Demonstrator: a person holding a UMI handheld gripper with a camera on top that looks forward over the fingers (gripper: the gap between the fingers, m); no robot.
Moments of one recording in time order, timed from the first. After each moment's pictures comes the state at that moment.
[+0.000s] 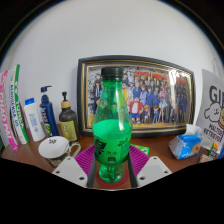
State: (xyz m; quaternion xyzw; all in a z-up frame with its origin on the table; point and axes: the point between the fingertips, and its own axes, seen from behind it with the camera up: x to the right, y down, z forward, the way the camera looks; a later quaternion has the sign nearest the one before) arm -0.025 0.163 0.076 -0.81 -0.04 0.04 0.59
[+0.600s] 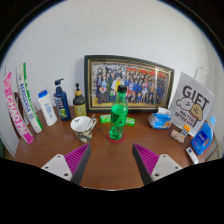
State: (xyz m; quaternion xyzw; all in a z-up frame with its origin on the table) arm -0.051 -0.031 0.138 -0.89 0.01 -0.04 0.46
